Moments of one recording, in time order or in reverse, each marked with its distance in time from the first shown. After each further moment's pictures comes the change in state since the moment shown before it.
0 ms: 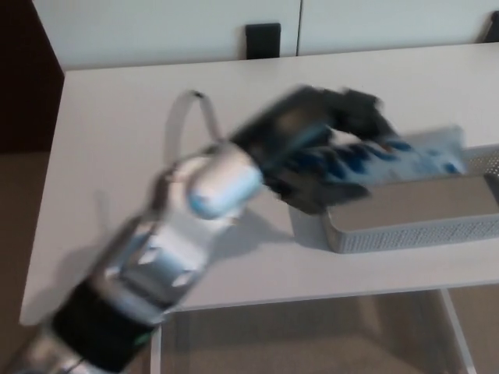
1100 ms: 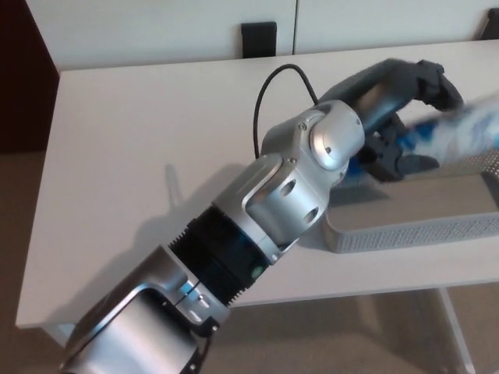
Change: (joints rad) left_arm -0.253 -0.216 -0.029 0.444 0.110 0.036 0.088; right_arm 0.000 0.010 0.014 0.000 -0.015 -0.004 0.016
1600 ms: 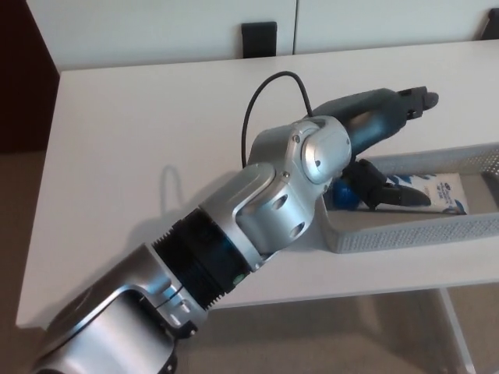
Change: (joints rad) left_arm 0.014 0.081 -0.094 -0.054 0.052 0.017 -0.107; right_arm -0.015 0.001 0.001 -0.001 -0.008 0.007 0.003
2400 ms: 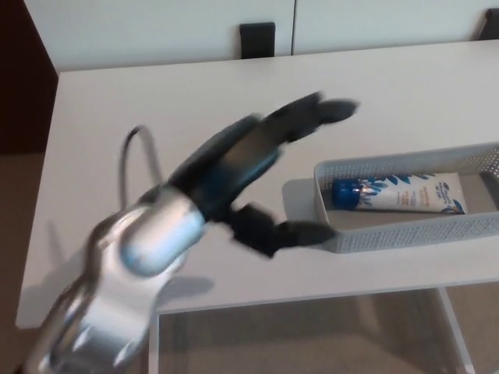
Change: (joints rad) left_arm 0.681 0.267 0.362 -0.859 -0.100 -0.034 -0.054; right_arm -0.004 0.003 0.009 -0.003 -0.007 -0.001 0.000
